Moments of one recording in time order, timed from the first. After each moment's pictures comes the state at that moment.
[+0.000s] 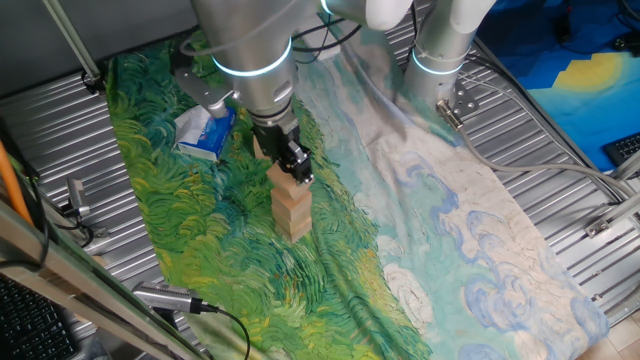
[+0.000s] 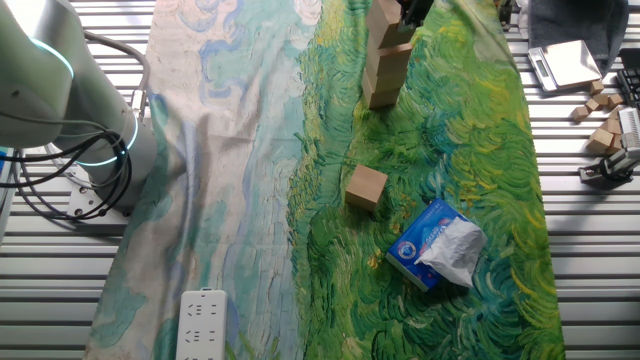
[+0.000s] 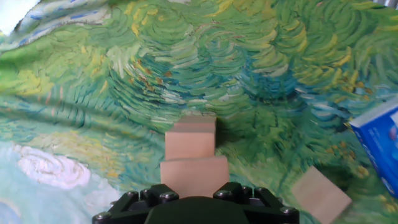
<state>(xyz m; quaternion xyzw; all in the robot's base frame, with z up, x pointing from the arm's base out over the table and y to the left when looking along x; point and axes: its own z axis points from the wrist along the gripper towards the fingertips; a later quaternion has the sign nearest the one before) 0.484 0.172 0.247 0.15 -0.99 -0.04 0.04</state>
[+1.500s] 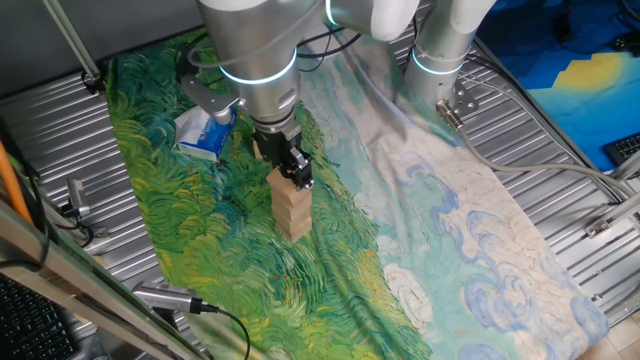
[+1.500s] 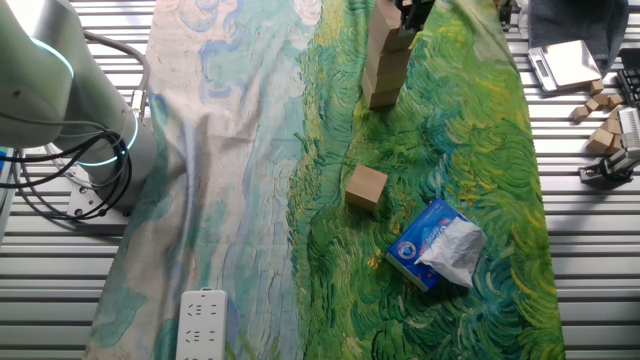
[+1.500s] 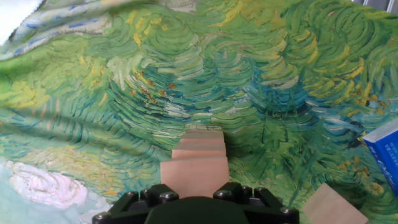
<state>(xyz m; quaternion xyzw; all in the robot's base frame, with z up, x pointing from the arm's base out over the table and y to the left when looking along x) 0.482 0.172 0.231 0.15 -0.99 -0.04 0.03</state>
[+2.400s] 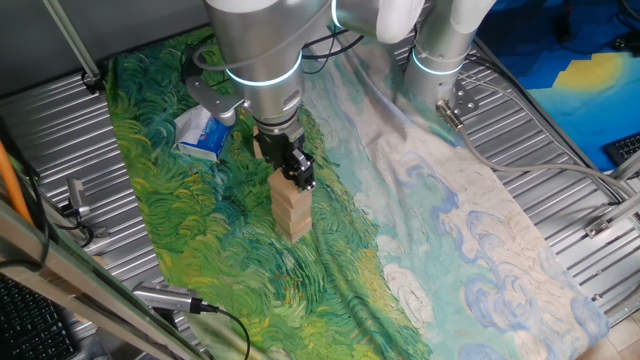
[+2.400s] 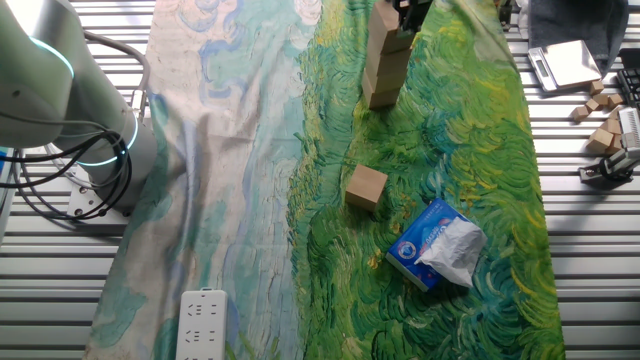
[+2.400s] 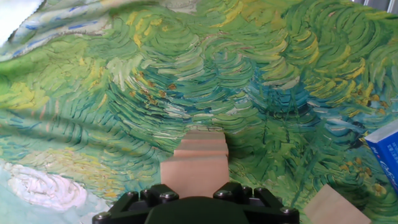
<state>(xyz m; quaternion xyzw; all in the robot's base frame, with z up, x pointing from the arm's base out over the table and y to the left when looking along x) 0.481 0.174 0.228 0.15 -0.99 -0.04 0.02</state>
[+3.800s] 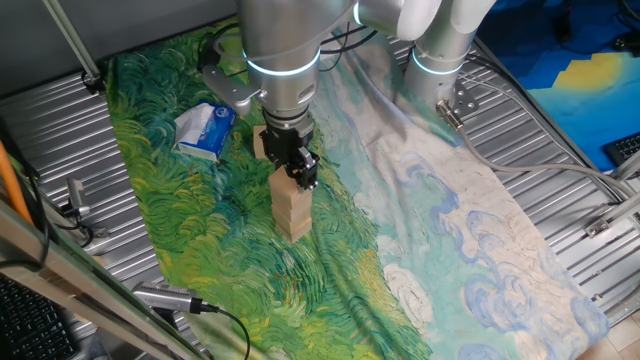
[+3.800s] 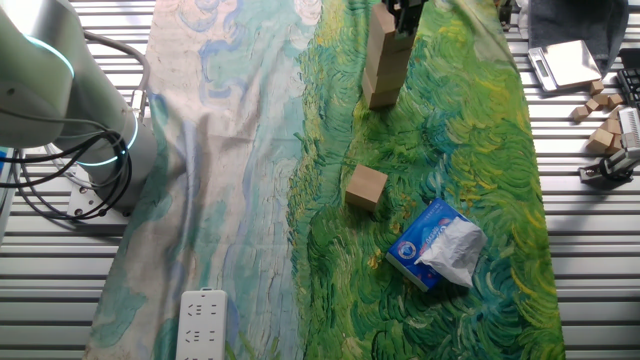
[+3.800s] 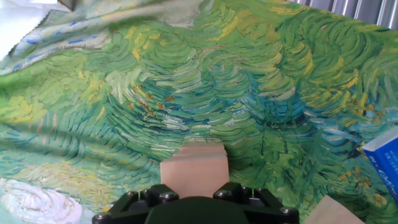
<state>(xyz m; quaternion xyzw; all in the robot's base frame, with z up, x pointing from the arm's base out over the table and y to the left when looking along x) 0.477 0.172 0.225 0.14 -0.99 -0.04 -0.03</state>
